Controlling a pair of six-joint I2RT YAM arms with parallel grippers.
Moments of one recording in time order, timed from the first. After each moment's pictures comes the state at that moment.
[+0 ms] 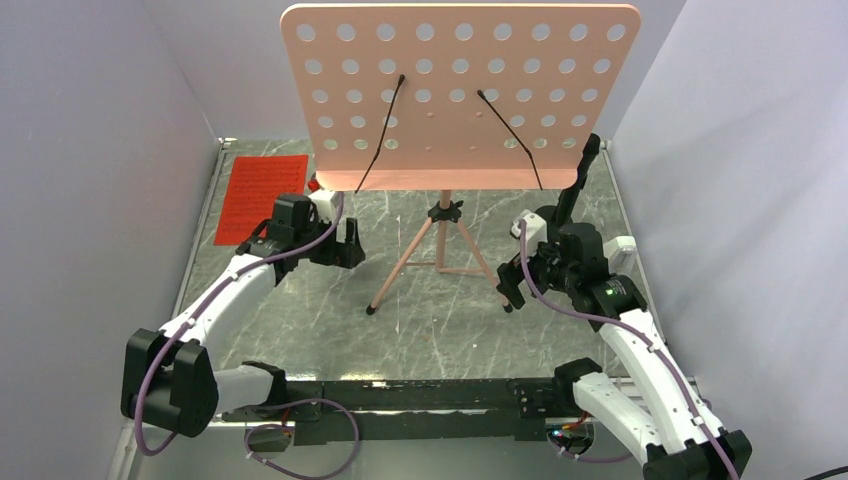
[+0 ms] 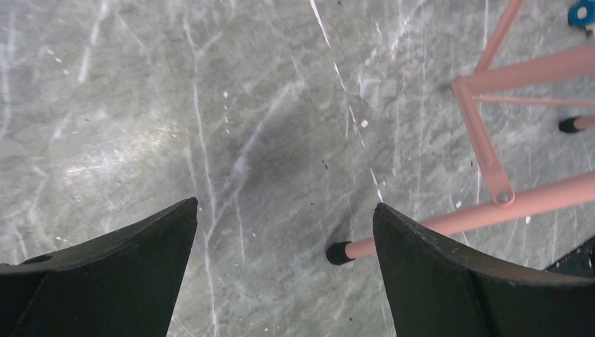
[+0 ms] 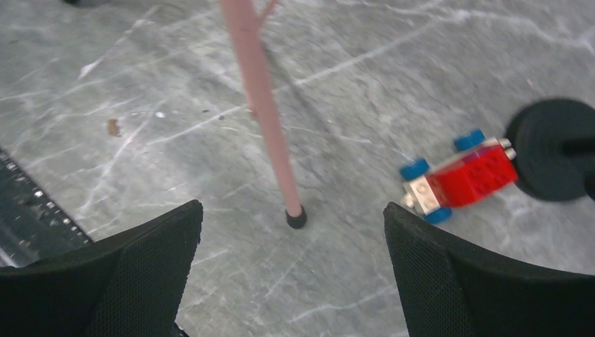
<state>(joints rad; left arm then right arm) -0.28 1.21 0.82 -0.36 0.30 -0.14 0.29 0.80 0.76 -0.67 -0.41 -0.36</state>
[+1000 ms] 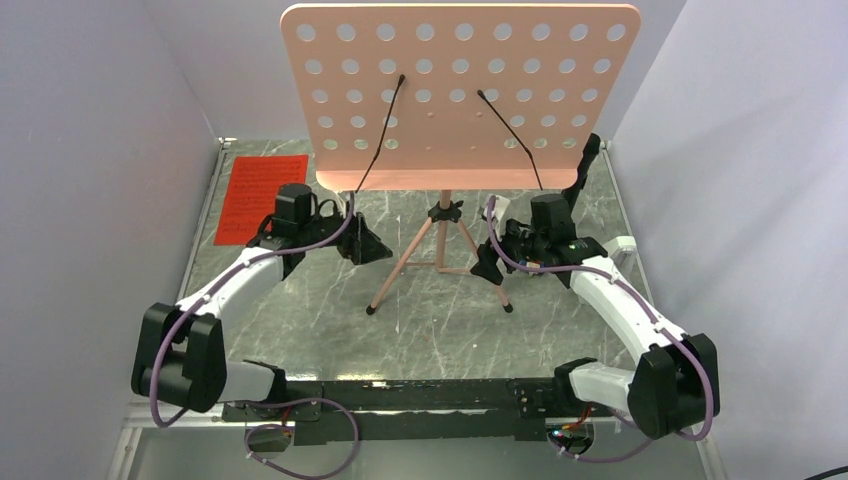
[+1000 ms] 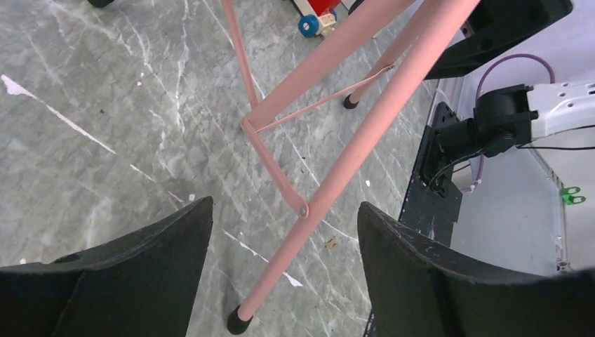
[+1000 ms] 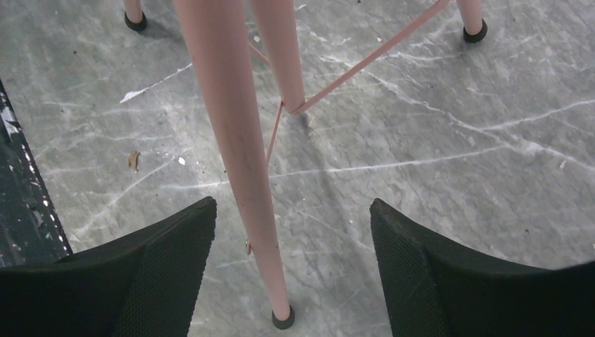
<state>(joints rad) -0.26 1.31 0.81 0.00 0.92 -0.17 0.30 1.18 0.82 -0.42 -0.65 -0.49</state>
